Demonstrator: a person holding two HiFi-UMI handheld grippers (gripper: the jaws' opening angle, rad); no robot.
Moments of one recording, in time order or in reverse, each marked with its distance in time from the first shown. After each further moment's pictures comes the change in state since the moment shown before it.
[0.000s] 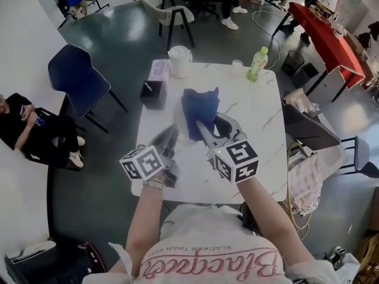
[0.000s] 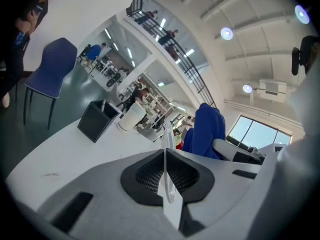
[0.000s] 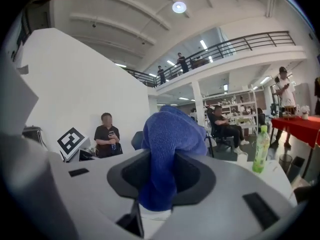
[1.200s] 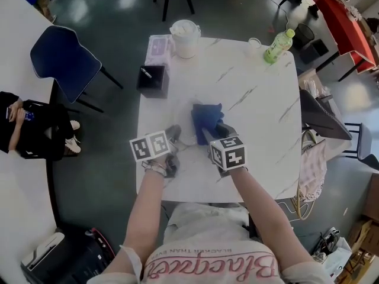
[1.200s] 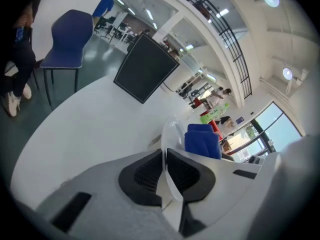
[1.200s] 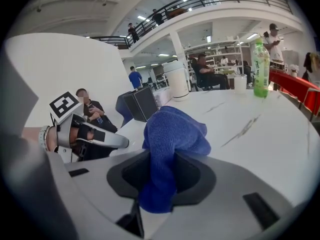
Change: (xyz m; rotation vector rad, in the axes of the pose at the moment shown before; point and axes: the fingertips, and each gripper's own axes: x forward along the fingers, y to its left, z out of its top) left arm 0.054 0.166 -0.080 -0.139 0.429 0.266; right arm 0.091 -0.043 -0.219 0.251 0.486 -0.110
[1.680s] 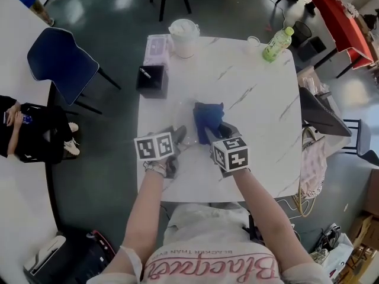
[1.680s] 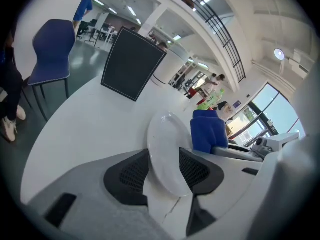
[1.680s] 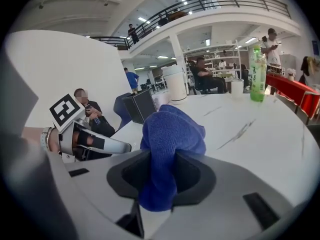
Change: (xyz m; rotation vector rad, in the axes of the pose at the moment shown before) left arm 0.005 0.000 -0.007 0.153 0.070 0.011; right arm -0.008 0.000 0.006 -0.006 -0.020 -0.028
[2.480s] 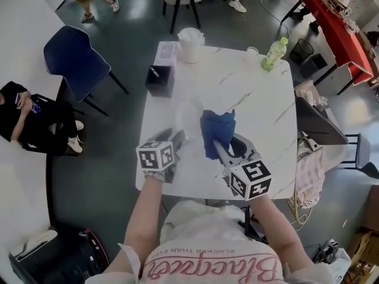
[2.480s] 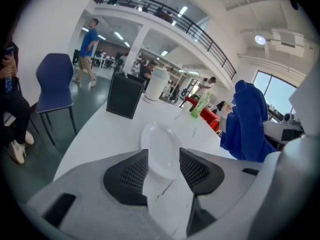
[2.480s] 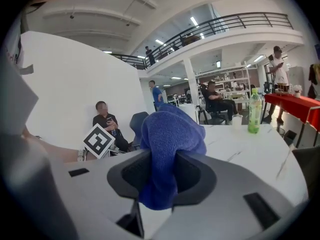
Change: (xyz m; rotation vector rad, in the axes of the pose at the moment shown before) left arm -0.061 -0.032 -0.012 0.181 -0.176 0.070; right arm -0.142 0.055 0.042 -0.112 -0.232 0.109
